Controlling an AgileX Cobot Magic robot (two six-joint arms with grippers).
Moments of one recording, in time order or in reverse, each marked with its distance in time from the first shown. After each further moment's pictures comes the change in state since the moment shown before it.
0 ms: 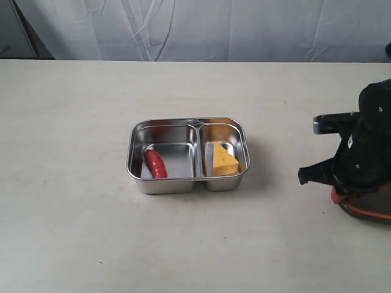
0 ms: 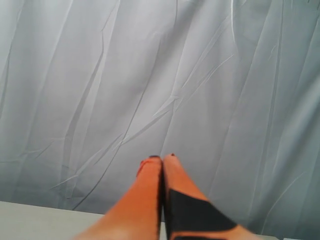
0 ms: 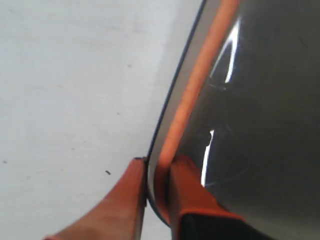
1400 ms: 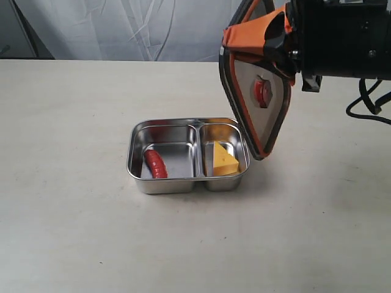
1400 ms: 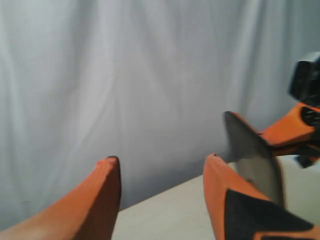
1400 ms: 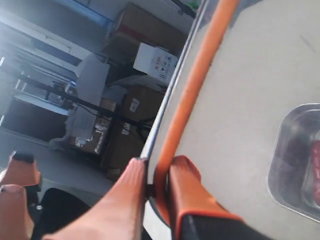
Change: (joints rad) left arm -0.093 0.534 -0.415 0.418 -0.174 0.032; right arm 0.007 -0.444 -0.015 1.767 0.217 -1.124
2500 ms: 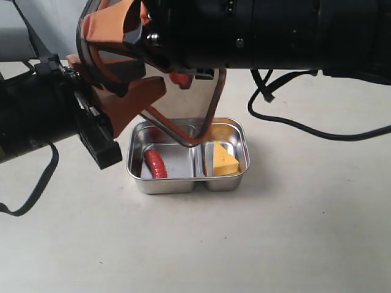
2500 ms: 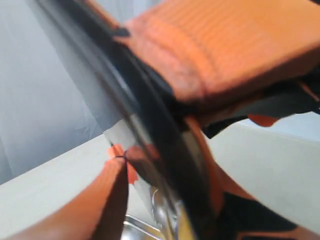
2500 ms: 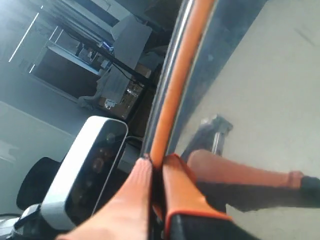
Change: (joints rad) left arm -0.371 0.620 -0.068 -0.426 -0.197 0.526; right arm 0.495 0.113 -0.213 0.091 -0.301 -0.046
